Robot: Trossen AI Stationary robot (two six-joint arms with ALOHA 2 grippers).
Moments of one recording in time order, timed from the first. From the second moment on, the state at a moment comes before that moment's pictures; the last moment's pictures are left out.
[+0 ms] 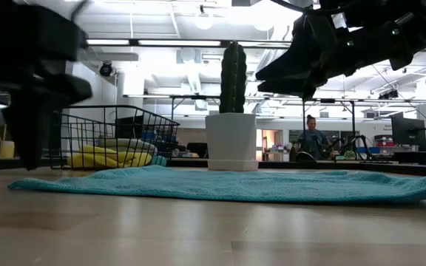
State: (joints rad) left arm -0.51 1.64 0.87 -0.58 -0.21 -0.37; right arm 0.09 1.36 0.46 0.65 0.24 0.21
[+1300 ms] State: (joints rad) left arm -0.41 1.71 0.87 -0.58 -0.09 -0.31; right arm 0.19 1.36 0.50 0.58 0.10 0.21
